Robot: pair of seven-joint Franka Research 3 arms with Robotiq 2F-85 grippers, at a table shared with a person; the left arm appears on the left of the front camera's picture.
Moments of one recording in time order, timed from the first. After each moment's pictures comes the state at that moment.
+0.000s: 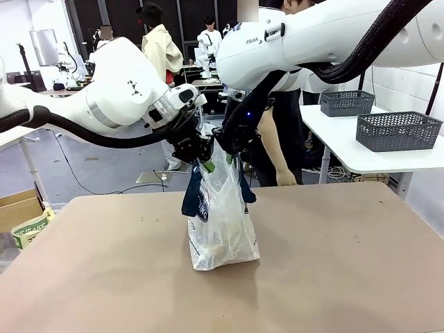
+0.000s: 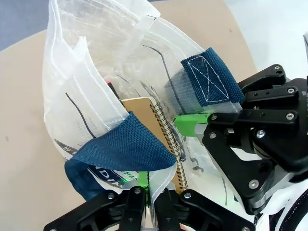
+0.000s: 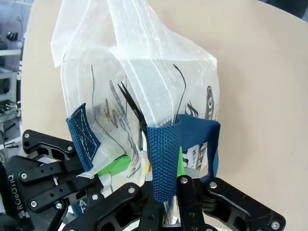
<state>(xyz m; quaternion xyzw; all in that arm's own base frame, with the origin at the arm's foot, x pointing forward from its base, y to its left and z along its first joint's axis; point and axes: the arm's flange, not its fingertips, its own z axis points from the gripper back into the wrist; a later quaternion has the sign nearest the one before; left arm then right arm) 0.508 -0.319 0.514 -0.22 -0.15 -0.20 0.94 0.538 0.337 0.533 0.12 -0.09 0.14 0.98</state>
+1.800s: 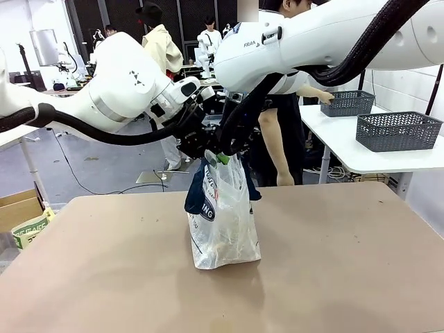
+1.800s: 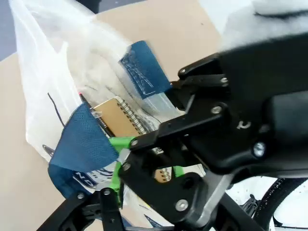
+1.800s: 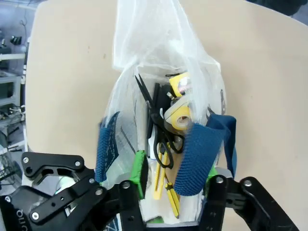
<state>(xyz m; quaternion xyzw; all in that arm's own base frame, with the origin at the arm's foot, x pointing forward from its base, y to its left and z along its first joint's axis) 0.503 -0.332 0.530 -0.26 -0.16 -0.26 0.92 0.542 0.343 0.532 0.13 -0.10 0.13 0.98</state>
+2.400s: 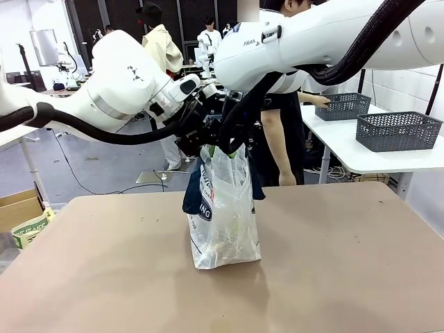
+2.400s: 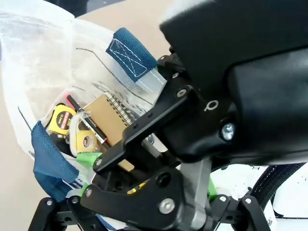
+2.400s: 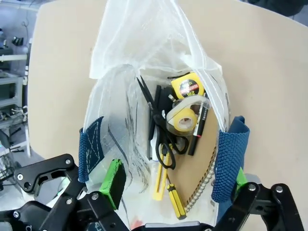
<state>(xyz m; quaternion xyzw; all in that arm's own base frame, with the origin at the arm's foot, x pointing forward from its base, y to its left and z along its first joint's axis) 0.497 -0.336 0.532 -0.28 -0.15 -0.28 0.91 0.545 0.343 0.533 0.13 -0.10 0.13 0.98</state>
